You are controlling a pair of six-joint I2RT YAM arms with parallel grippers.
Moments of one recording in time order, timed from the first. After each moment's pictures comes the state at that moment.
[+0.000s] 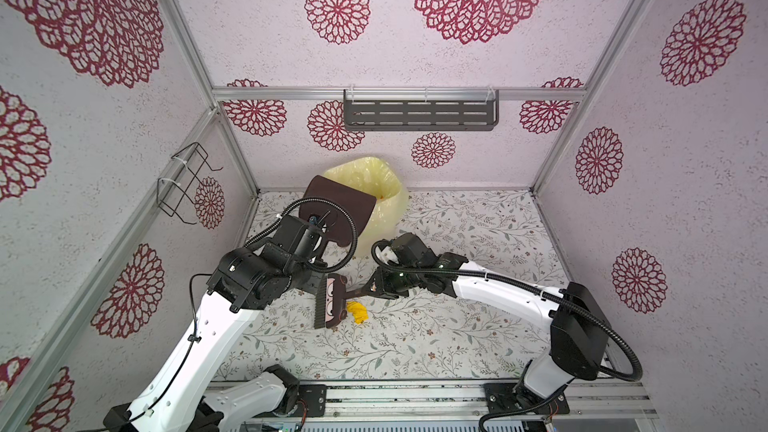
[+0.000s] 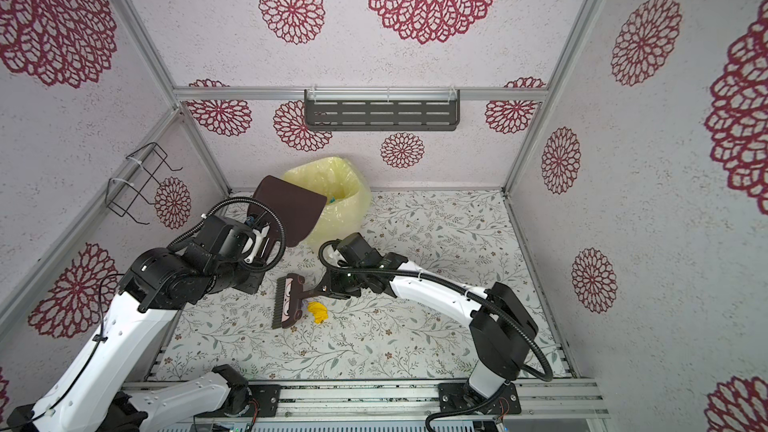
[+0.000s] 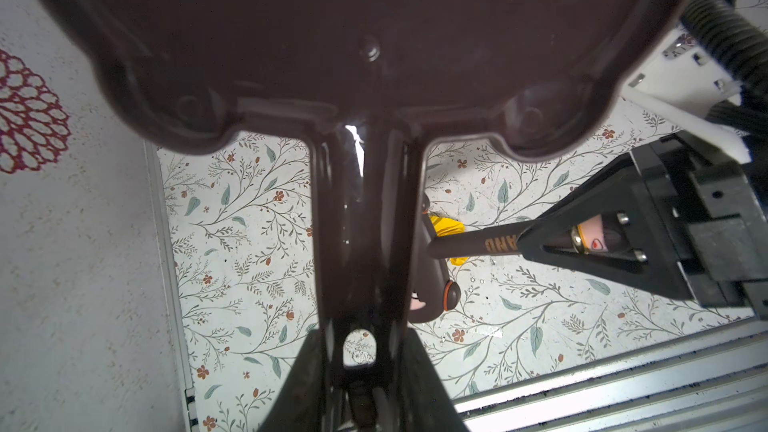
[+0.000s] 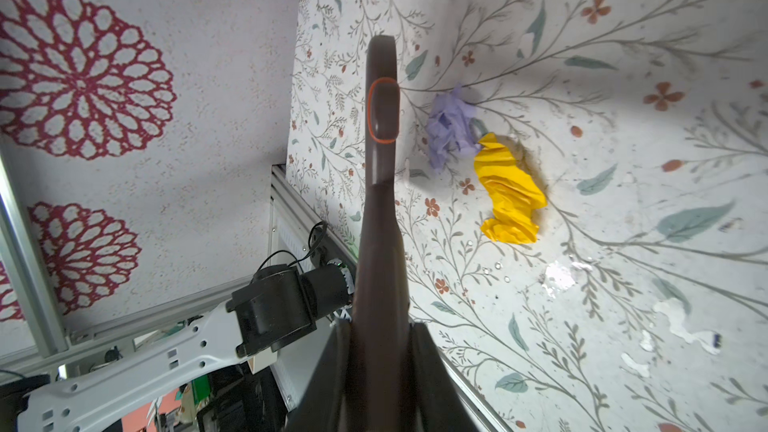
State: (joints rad) left arm -0.56 1.11 1.52 -1.40 -0.28 -0.15; right arm 0.96 1.66 1.28 -0.36 -0.49 0.90
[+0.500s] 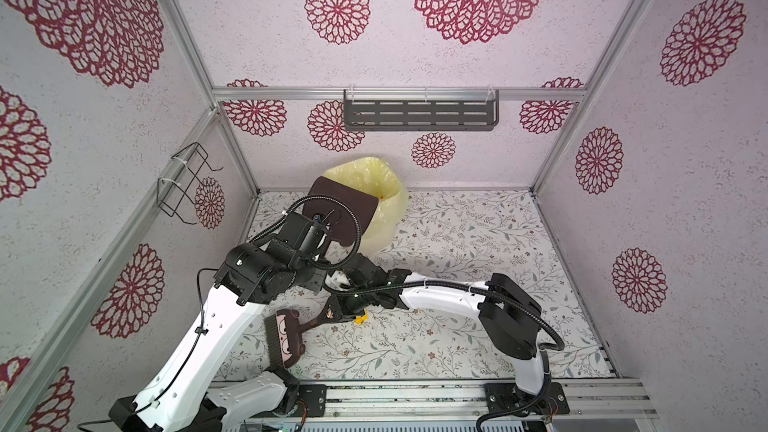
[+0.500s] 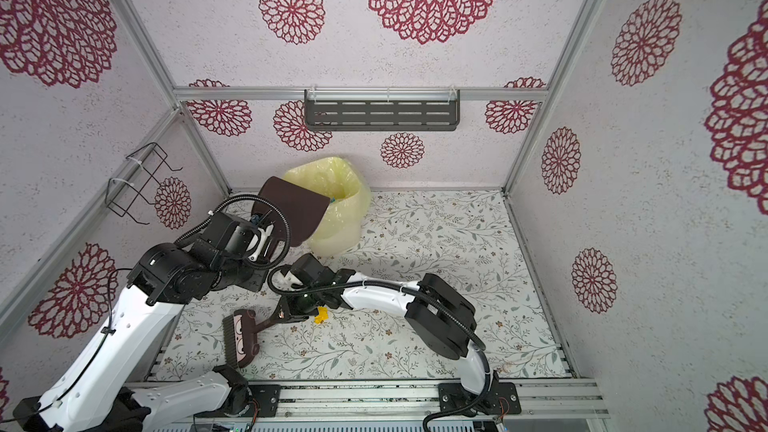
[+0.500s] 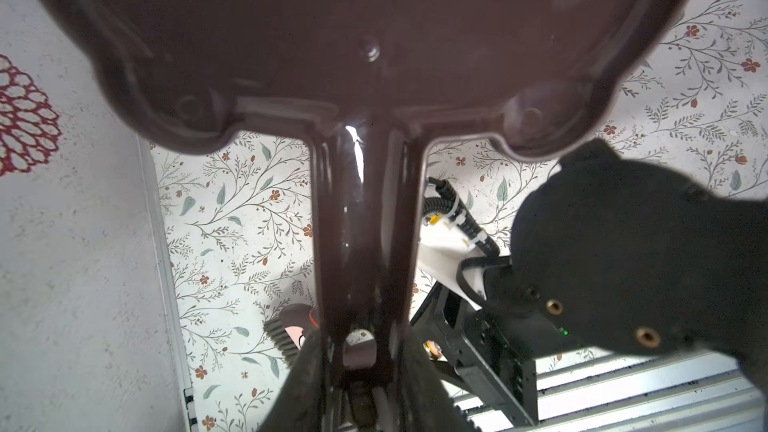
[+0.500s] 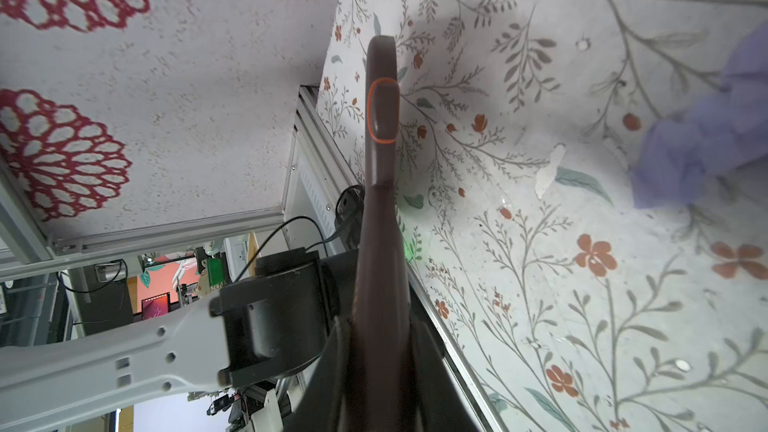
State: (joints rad) left arm -0.56 1.15 1.52 -1.40 -0.27 -0.15; right arm 1.12 1.99 1.47 -0.18 -0.61 0.89
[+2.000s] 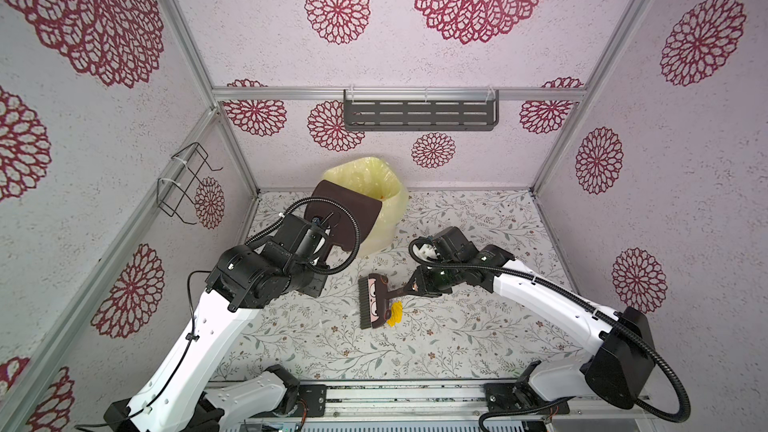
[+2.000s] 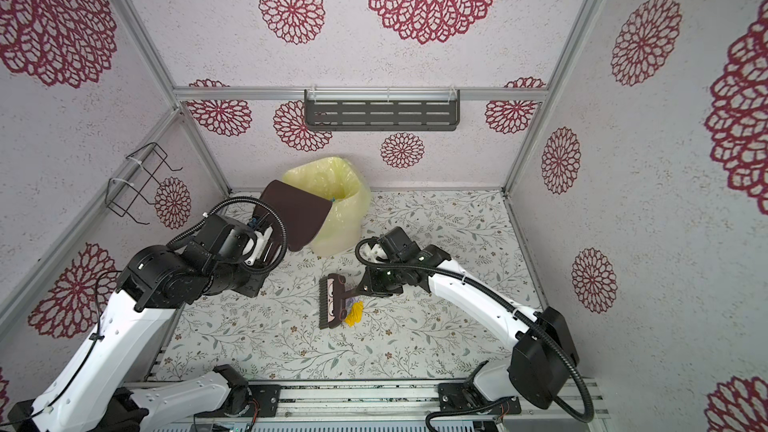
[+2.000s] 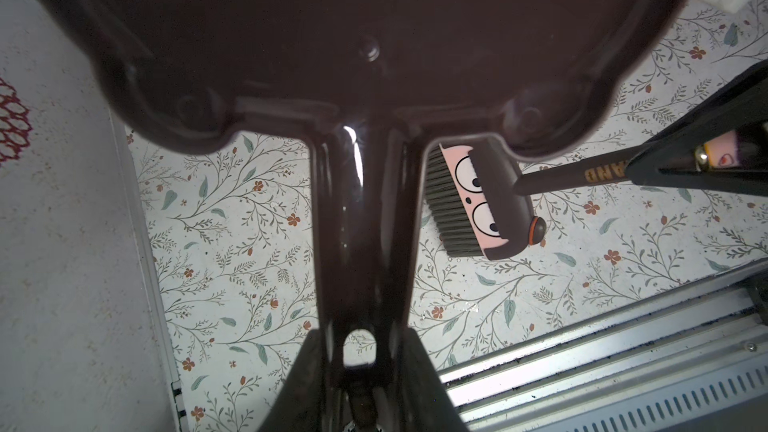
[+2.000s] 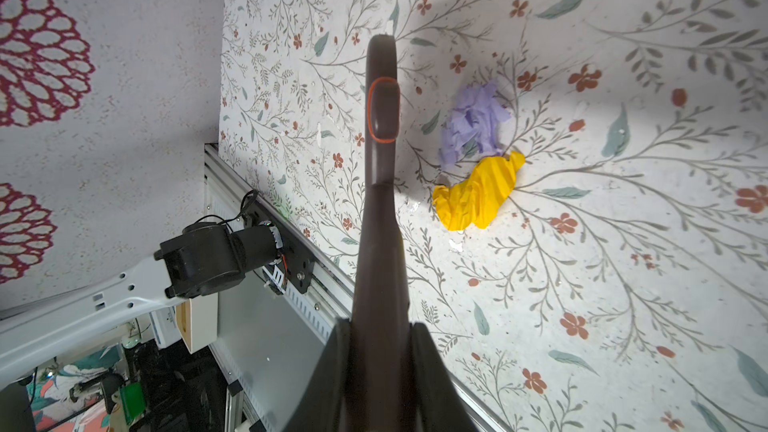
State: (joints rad) left arm -0.61 1.13 1.57 -1.47 -0.23 -0.18; right arm 0.76 1.41 1.16 -0.72 -0.48 0.63
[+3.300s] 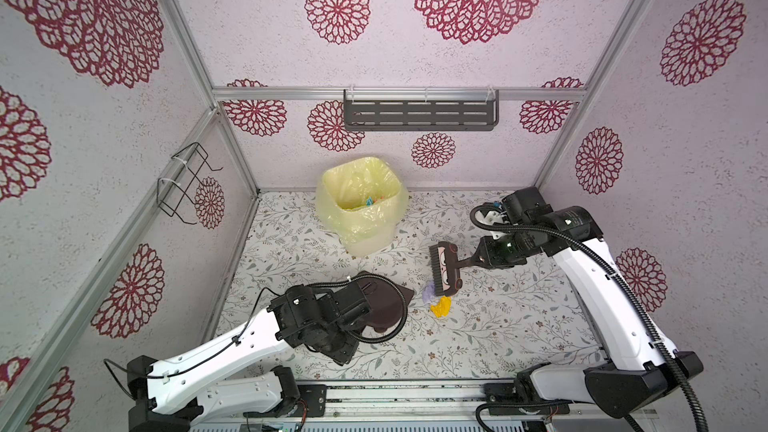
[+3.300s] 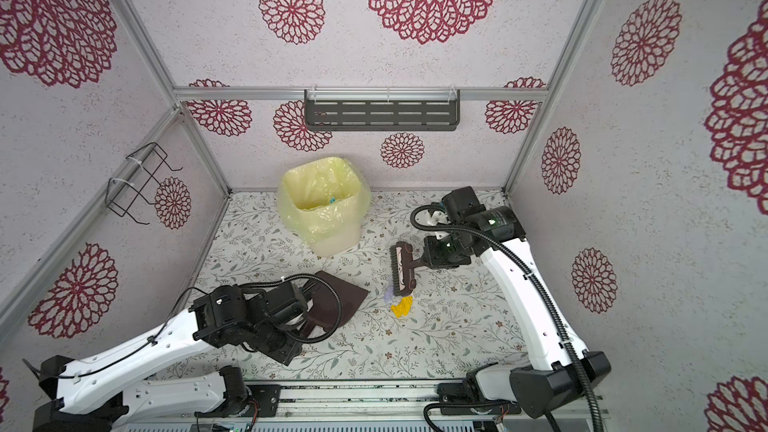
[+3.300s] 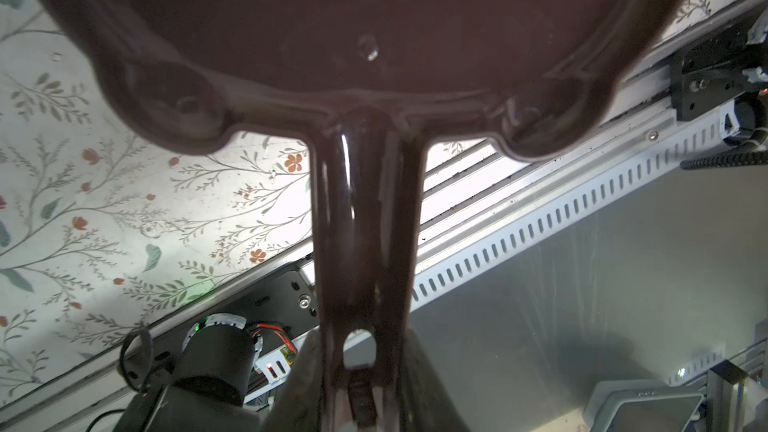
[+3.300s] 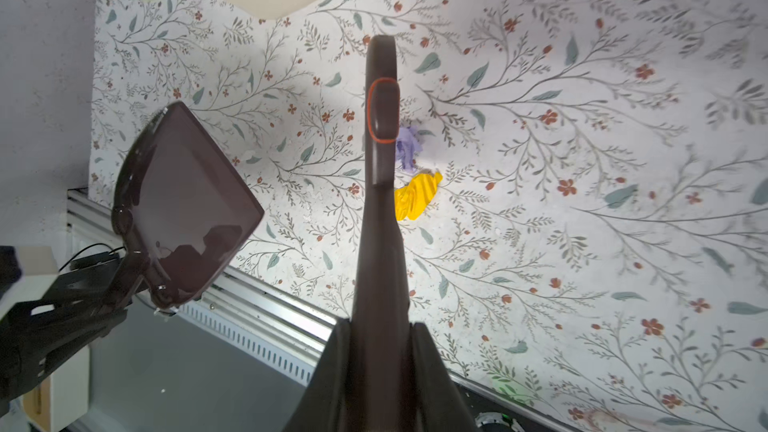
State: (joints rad) left arm -1.08 1.09 1.10 -1.39 0.06 -0.63; right arm 0.37 1.34 1.66 -1.45 -0.23 0.20
